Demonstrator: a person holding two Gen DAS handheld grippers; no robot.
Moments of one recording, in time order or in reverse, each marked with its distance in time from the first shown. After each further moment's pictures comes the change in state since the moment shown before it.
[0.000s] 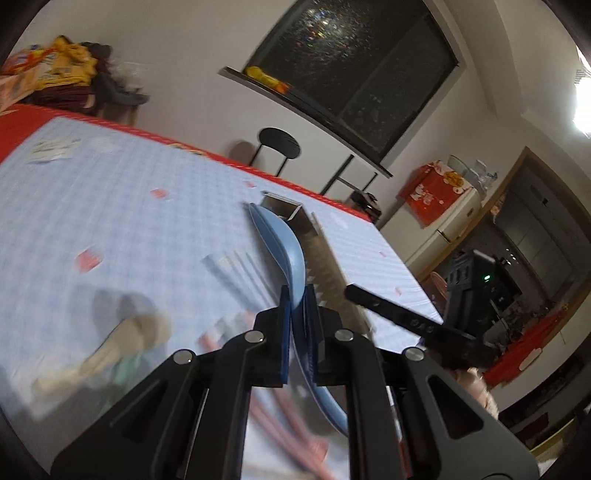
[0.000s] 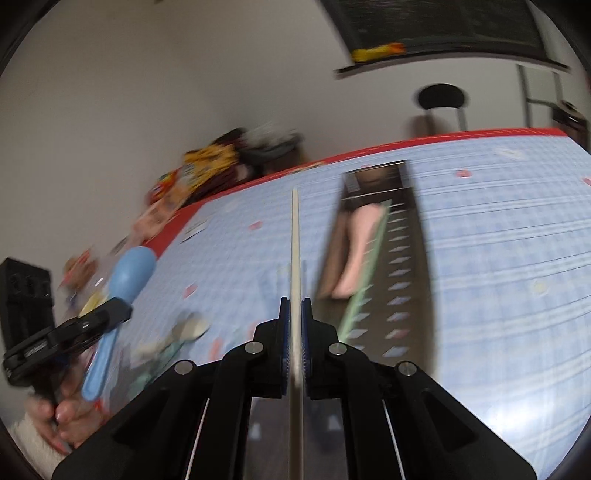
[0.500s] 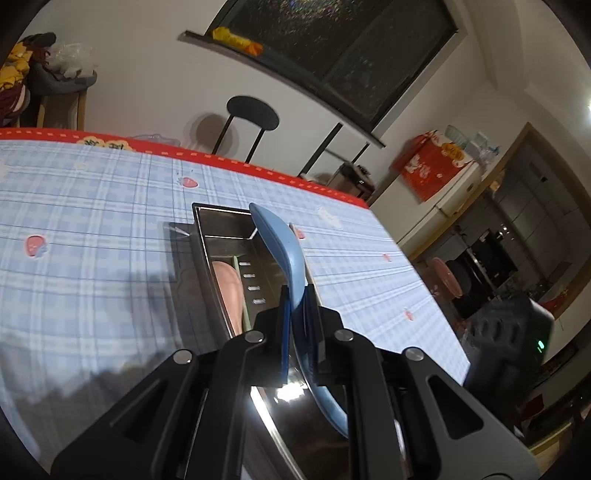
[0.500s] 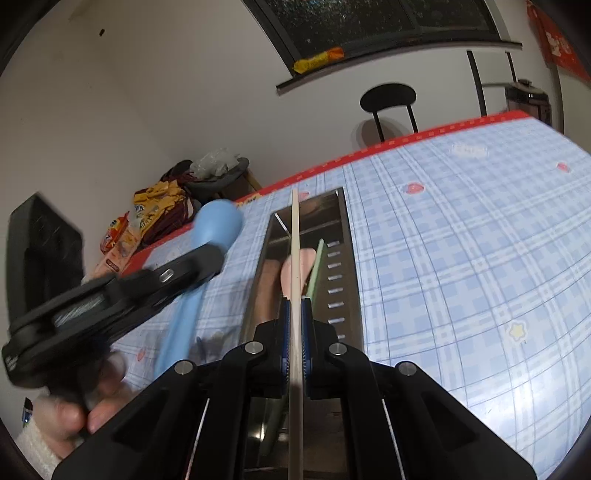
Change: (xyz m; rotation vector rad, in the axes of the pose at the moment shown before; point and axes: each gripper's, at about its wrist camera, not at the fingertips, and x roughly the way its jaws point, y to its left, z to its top) left arm 0.184 -0.022 0.071 0.036 0.139 -0.030; right arm 0.033 -0.046 0.028 0.127 -0.041 -0.079
